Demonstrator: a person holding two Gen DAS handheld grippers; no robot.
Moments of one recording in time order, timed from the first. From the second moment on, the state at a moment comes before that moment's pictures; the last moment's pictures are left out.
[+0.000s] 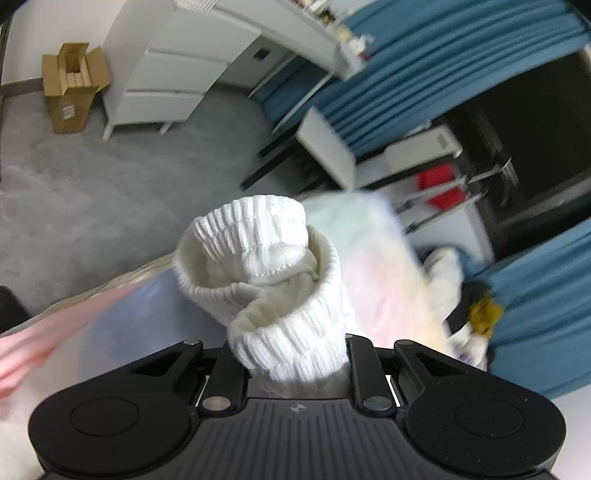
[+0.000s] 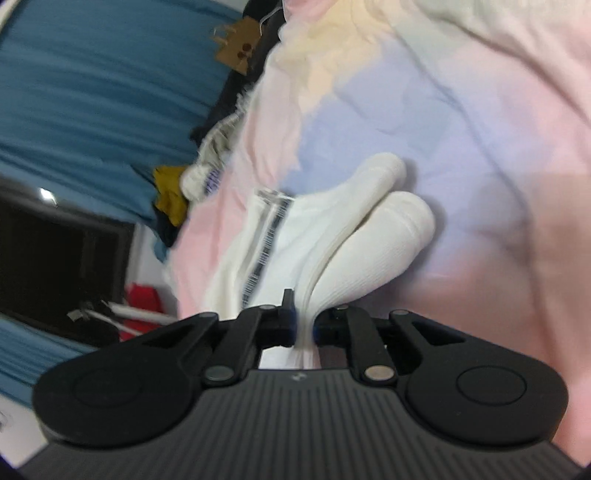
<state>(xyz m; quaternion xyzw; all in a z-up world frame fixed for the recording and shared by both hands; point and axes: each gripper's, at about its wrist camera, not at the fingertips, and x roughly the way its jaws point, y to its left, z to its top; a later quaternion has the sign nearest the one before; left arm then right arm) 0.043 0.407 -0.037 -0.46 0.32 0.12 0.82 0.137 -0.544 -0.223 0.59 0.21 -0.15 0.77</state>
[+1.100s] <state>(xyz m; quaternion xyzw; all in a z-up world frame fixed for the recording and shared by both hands) 0.031 0.115 0.001 -0.21 0.32 0.03 0.92 0.150 -0.576 -0.276 0.64 0.16 -0.12 0.74</state>
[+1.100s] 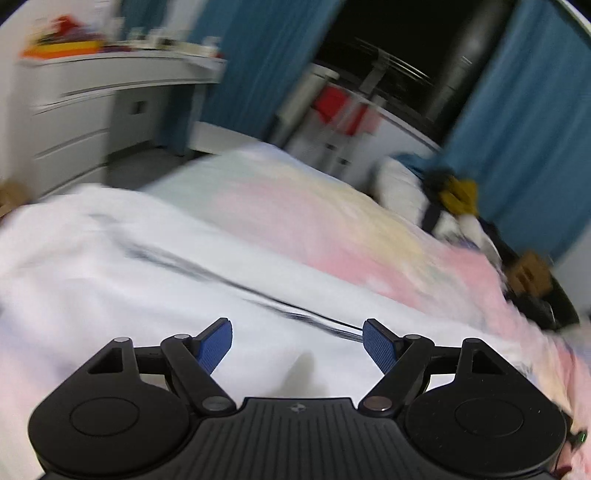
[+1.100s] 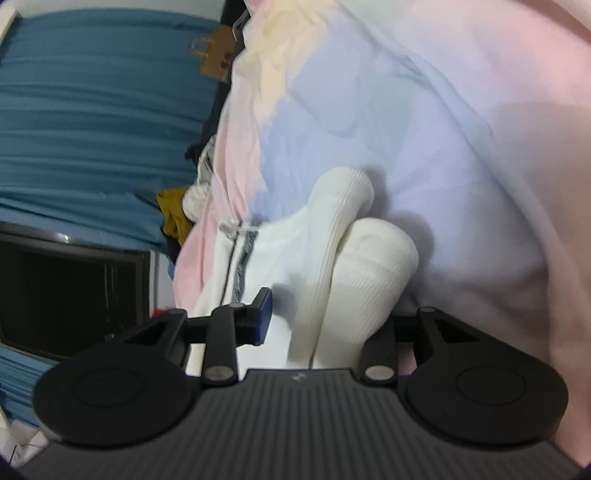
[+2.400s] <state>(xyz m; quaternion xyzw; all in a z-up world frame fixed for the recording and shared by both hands) 0.102 0.068 -0.065 -0.11 0.34 0.00 0.93 0.163 -0.480 -0.117 0.25 0.09 -0.08 0.96</state>
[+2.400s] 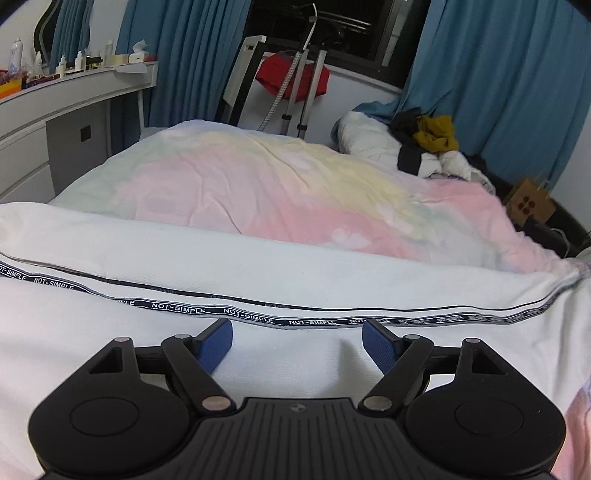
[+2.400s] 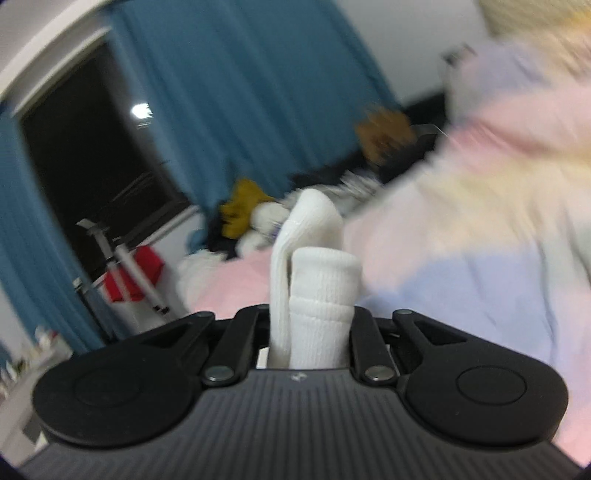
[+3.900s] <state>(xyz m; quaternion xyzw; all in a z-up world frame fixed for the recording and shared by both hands) 0.036 0.147 -0.042 -0.25 0.27 0.05 0.93 0.053 -0.114 -0.195 -0.15 0.18 0.31 0.92</state>
